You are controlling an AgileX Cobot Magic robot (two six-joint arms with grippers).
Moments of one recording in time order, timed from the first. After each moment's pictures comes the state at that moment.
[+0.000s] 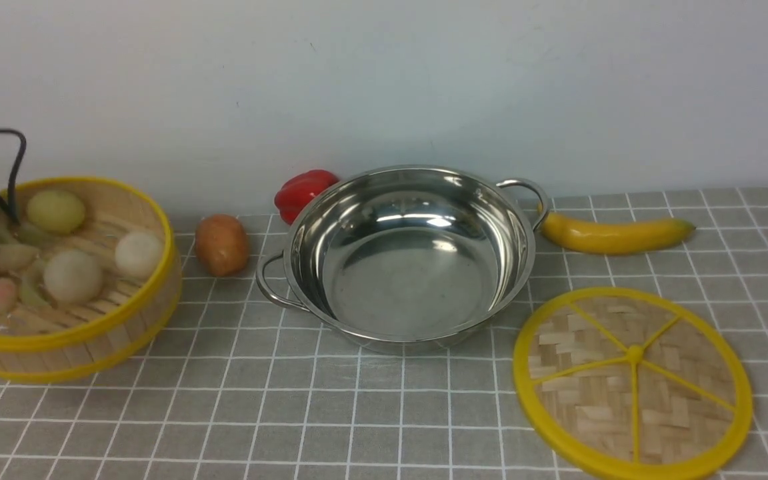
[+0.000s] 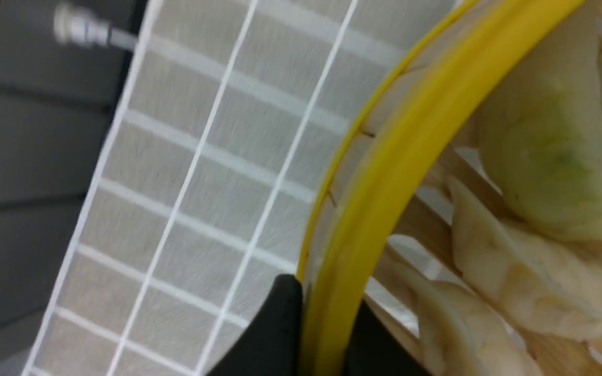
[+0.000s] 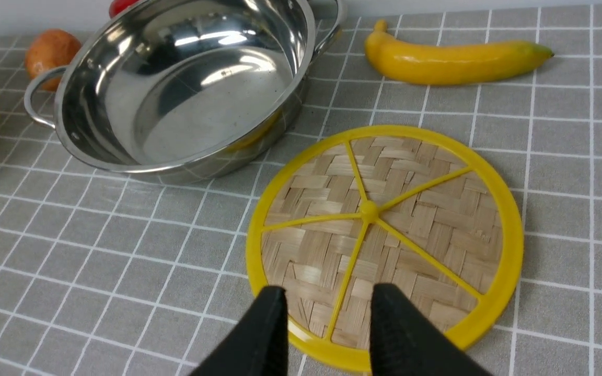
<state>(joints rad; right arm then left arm) -0.05 0.60 -0.64 0.52 0.93 -0.24 0.40 1.88 -1.60 0.04 1.04 0.06</state>
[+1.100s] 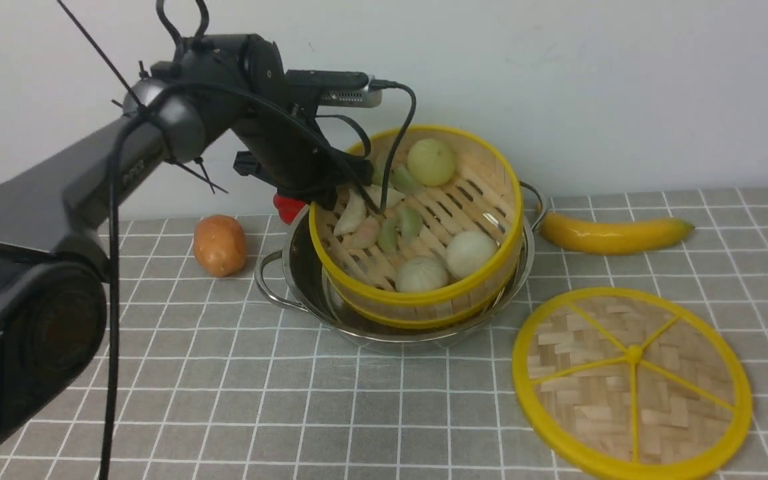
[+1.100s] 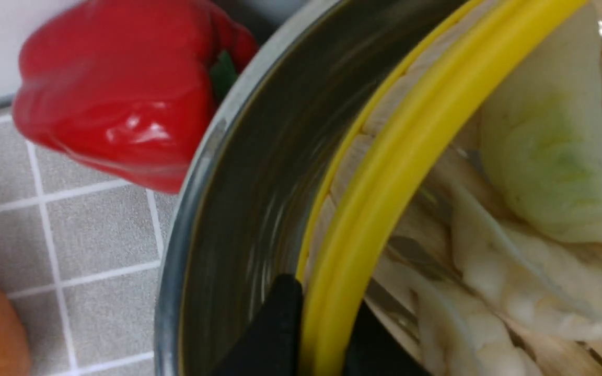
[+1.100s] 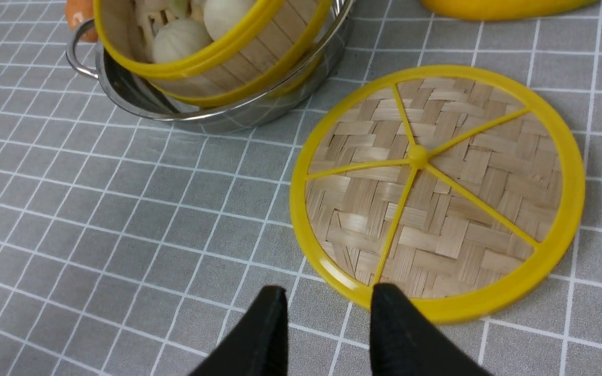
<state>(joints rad) -0.05 0.60 -0.64 0.57 1.02 -0.24 -0.27 2.28 -2.05 -0.07 0.97 -0.01</state>
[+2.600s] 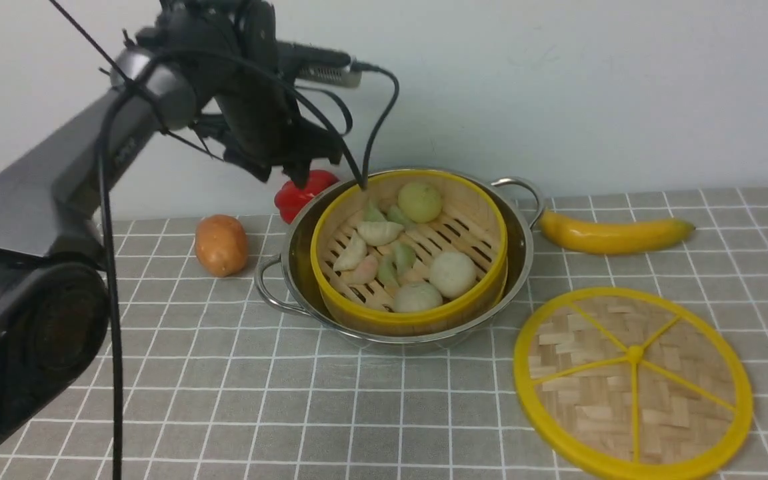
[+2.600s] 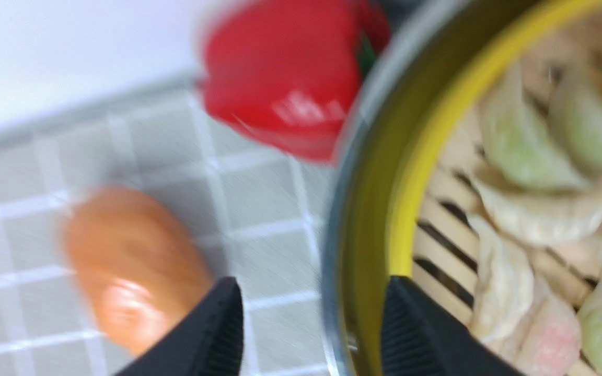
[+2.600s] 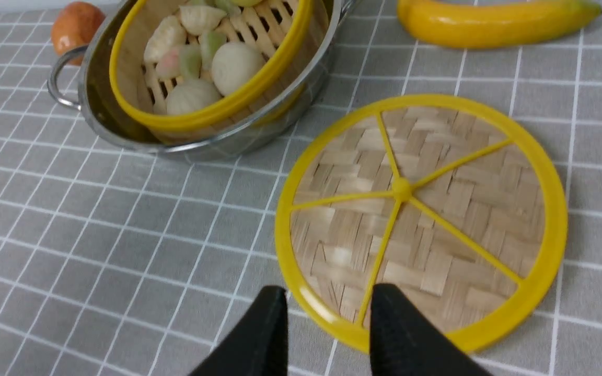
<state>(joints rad) -0.05 0.71 -0.67 0.60 0.93 -0.29 -0.27 2.26 -2.25 0.15 1.20 -0.05</state>
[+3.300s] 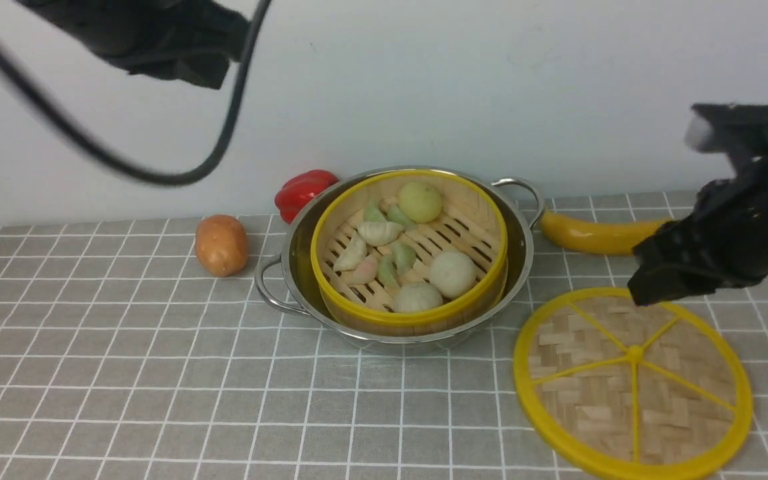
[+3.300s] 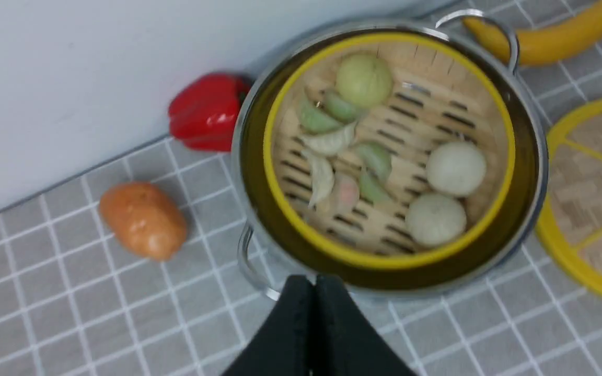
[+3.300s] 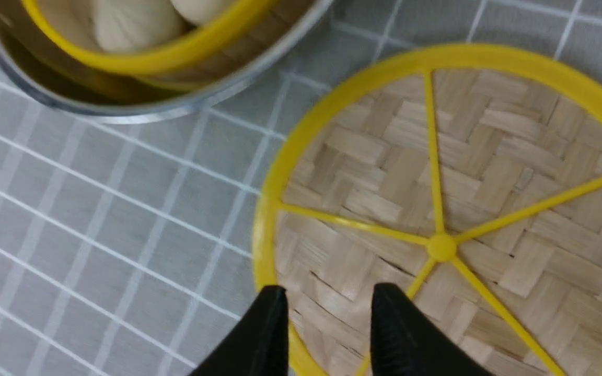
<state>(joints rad) 0.22 1.57 -1.18 0.30 1.02 -0.11 -0.28 1.46 -1.72 -0.06 1.21 0.17</state>
